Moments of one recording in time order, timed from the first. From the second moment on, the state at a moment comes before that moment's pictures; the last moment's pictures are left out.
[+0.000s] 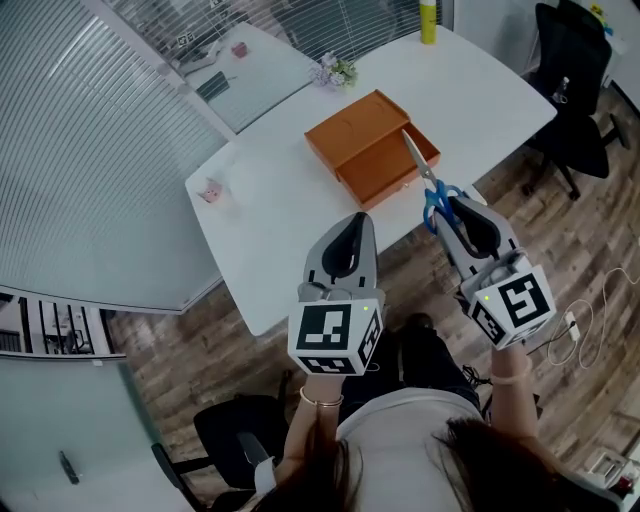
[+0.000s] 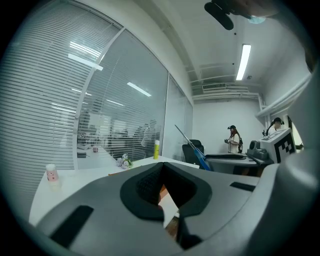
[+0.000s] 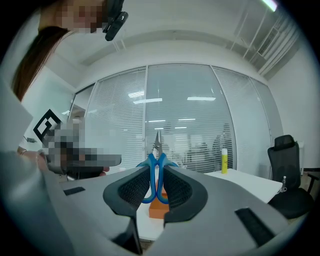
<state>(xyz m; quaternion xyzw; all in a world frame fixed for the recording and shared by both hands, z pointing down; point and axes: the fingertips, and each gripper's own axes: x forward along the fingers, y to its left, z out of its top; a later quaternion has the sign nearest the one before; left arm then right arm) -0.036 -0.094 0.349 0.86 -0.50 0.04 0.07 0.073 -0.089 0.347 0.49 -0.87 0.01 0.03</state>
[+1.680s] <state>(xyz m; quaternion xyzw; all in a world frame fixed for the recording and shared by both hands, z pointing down) -0.013 -0.093 0.307 0.89 -0.46 0.02 0.04 0.068 -0.075 0.286 0.48 -0.88 -0.06 0.01</state>
